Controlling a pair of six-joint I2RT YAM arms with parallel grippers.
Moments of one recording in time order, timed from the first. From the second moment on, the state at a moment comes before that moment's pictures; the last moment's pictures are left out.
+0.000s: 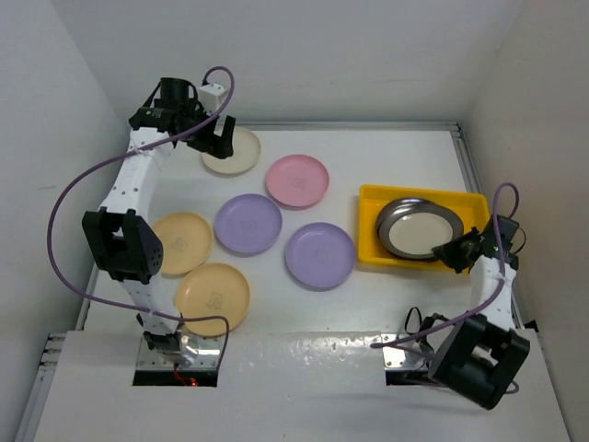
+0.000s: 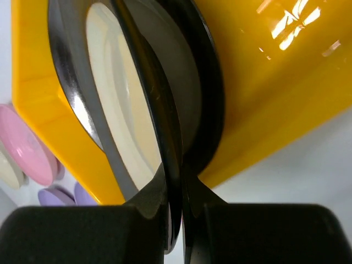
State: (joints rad) left arm -0.07 1.81 1.89 -0.85 0.32 0.28; right arm -0.55 1.00 0.55 -0.54 -0.28 0.65
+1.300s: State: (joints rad) left arm -0.02 1.77 1.84 -0.83 0.40 0.28; right arm -0.66 1.12 0.47 -0.38 0.27 0.83
